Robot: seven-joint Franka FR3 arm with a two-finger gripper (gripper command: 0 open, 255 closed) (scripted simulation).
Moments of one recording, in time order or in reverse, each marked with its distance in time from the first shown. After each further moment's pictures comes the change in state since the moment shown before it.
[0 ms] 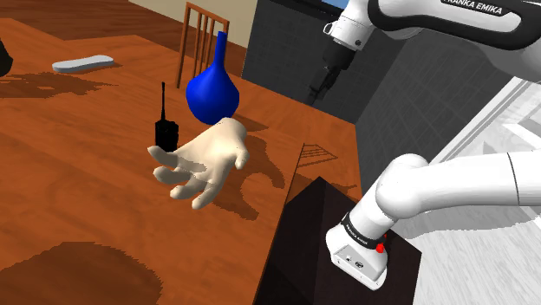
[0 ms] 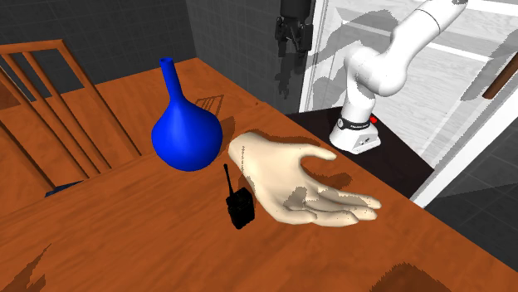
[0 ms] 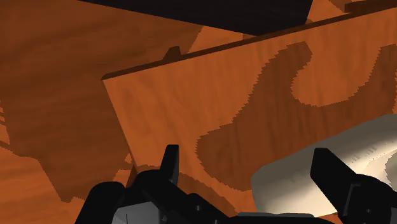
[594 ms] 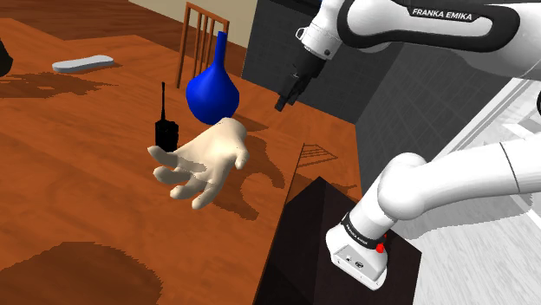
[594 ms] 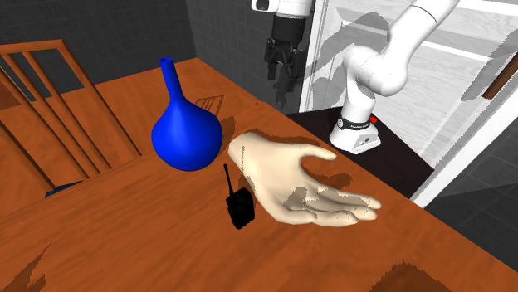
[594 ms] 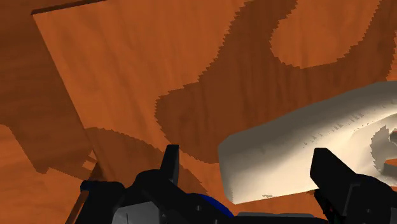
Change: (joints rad) arm 0.062 0.112 0.098 -0.038 0.078 0.242 0.048
